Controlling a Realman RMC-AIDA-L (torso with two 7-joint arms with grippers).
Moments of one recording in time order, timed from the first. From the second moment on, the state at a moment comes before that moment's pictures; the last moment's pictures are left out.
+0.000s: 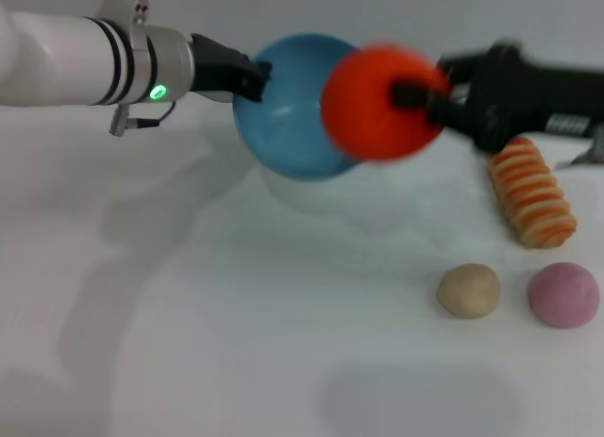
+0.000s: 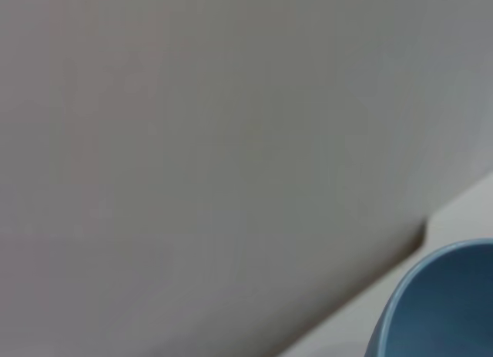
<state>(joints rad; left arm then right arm) -0.69 -2.06 1.47 1.01 2.28 0.73 -2.39 0.40 2.07 -1.08 -1.20 -1.56 -1.49 1.66</state>
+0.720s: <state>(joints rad) -0.73 -2.07 1.56 1.01 2.29 0.79 -2.39 0.52 2.06 -1.00 -0.87 -1.62 -1.34 1.67</state>
